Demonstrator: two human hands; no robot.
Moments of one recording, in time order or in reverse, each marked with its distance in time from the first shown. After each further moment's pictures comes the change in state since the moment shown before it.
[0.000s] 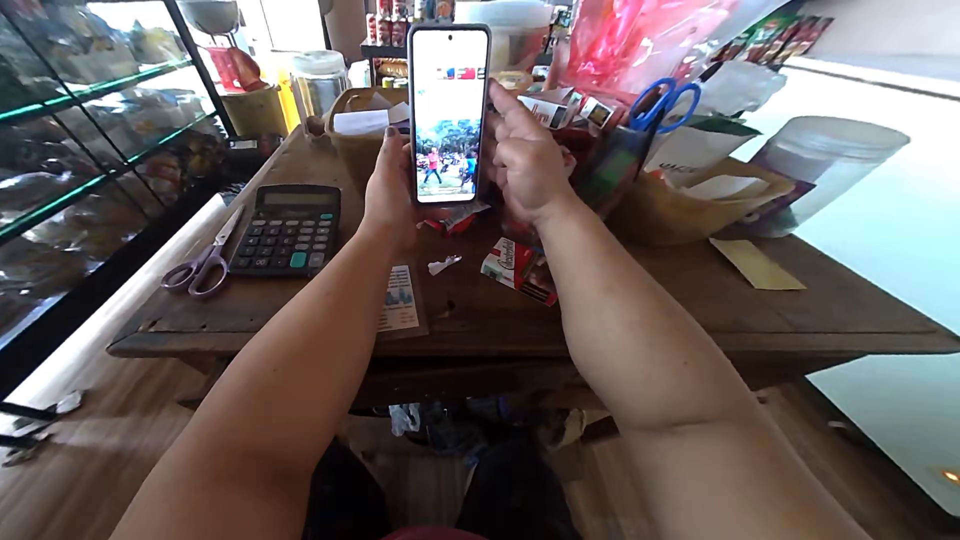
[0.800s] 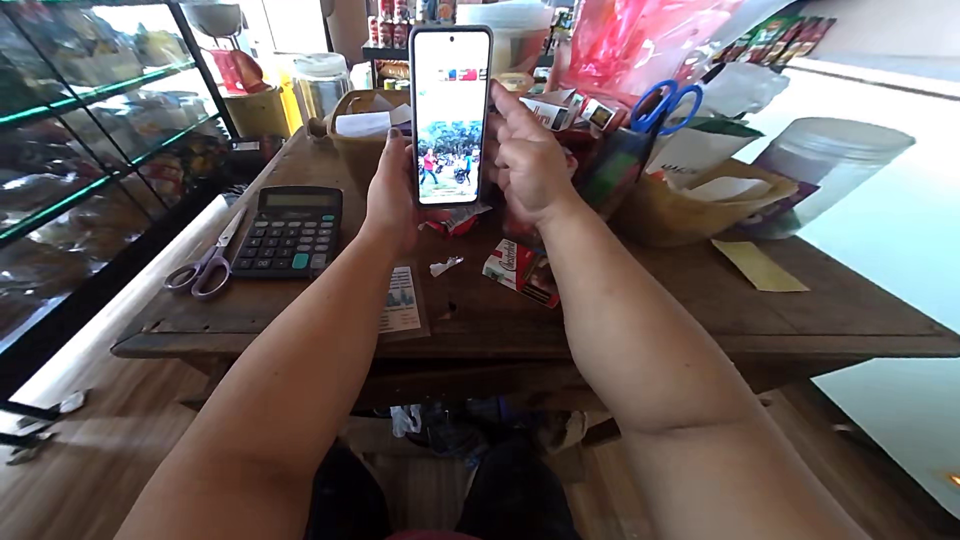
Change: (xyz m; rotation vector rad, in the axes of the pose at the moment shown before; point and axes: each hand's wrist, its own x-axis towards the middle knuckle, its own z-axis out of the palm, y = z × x) left_hand -0.002 0.001 0.000 0.002 -0.017 0.016; right_hand -0.001 -0.002 0.001 0.014 -0.003 -0.010
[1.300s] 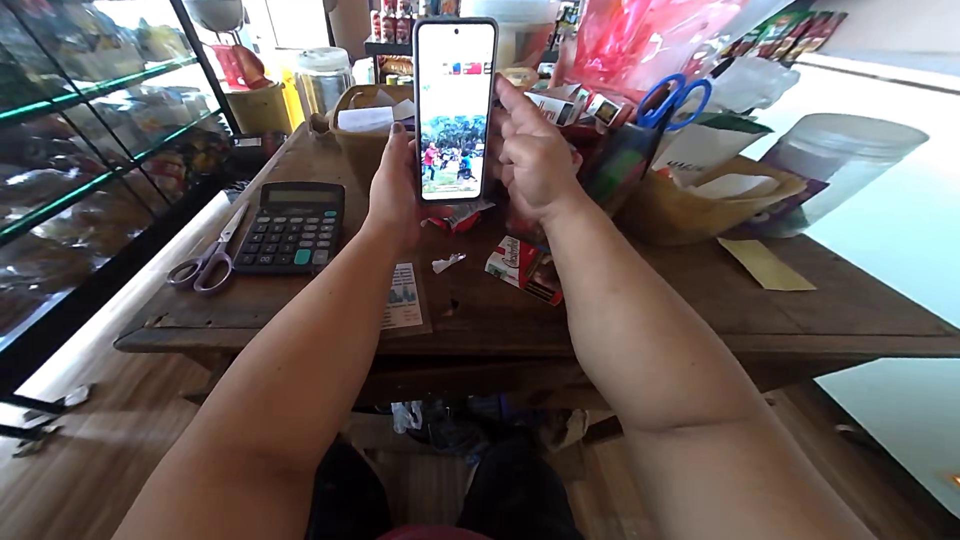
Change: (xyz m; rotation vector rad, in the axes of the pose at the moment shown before) left_hand 0.000 0.000 -0.001 0.016 -0.025 0.007; right_hand 0.002 0.002 -0.001 -0.006 -0.003 0.004
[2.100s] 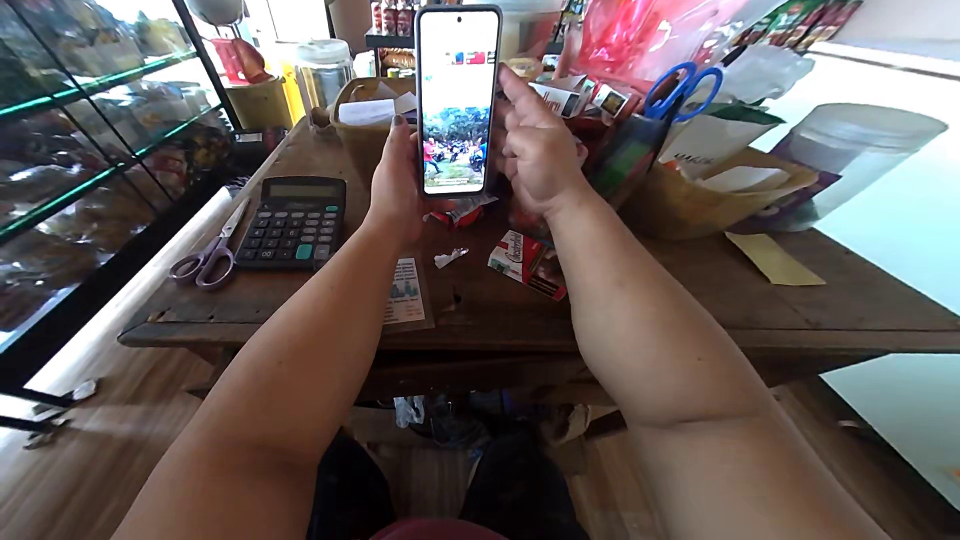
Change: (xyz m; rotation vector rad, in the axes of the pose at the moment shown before) left_hand 0.000 0.000 0.000 -0.007 0.021 -0.008; right_hand -0.002 -0.002 0.001 -0.002 -0.004 0.000
